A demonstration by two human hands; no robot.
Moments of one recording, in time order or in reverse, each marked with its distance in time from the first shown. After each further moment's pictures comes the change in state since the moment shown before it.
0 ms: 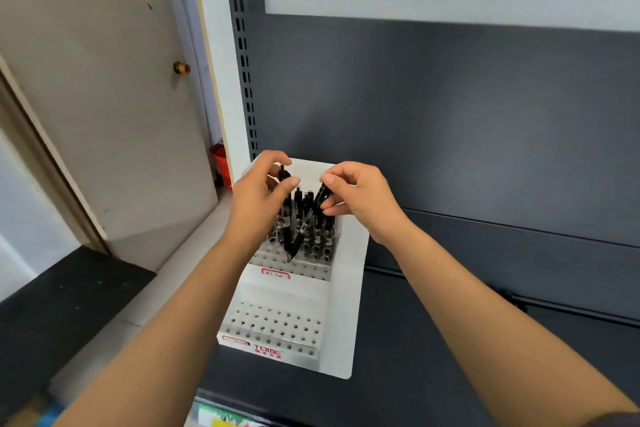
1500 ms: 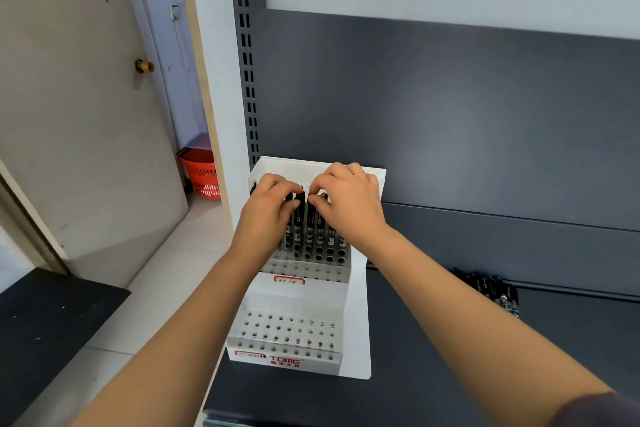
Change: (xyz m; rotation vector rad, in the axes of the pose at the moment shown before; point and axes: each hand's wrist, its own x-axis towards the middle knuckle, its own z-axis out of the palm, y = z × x) left_hand 0.009 -0.049 -0.015 0.309 -0.197 0.176; right_hand 0.018 0.013 0.052 -1.159 0.191 -0.217
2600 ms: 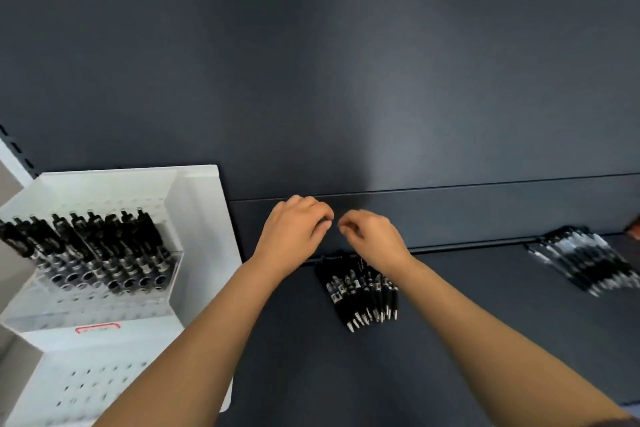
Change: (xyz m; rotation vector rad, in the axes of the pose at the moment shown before) left_hand 0.025 0.152 0.210 0.146 -0.365 0.366; right_hand -0.123 0.258 -0.018 0.212 -0.182 0.421
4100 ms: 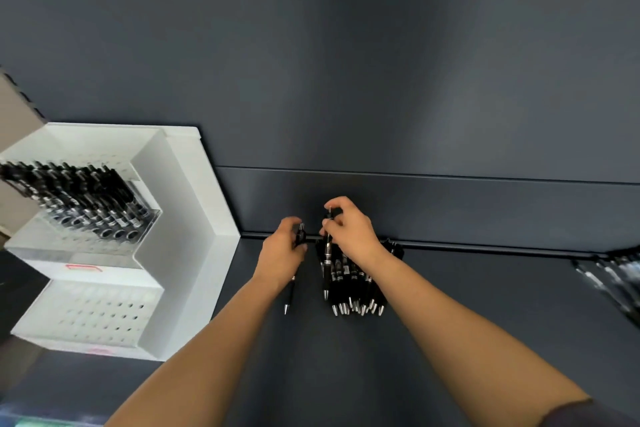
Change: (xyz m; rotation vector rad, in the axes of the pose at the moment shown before) left_hand -0.023 0.021 0.106 -0.436 -0.090 -0.857; right_hand 0.026 0.056 0.046 0.530 -0.258 0.138
